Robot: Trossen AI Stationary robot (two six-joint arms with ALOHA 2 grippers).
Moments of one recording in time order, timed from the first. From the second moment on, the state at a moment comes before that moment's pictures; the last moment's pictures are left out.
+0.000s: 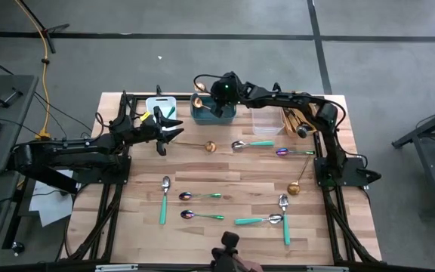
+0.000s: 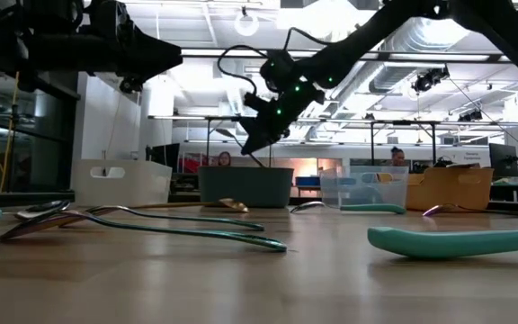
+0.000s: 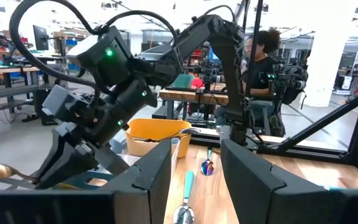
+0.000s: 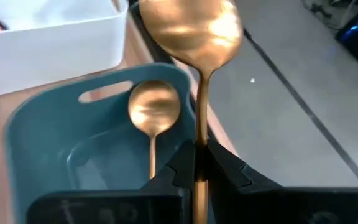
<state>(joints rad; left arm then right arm) 0.41 0.84 0.23 0.73 0.20 -0.08 -0.52 2.09 1.57 -0.08 0.03 -0.23</state>
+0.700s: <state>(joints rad) 0.41 0.84 0.23 0.73 0.20 -0.08 -0.53 2.09 1.57 -0.21 -0.13 -0.27</state>
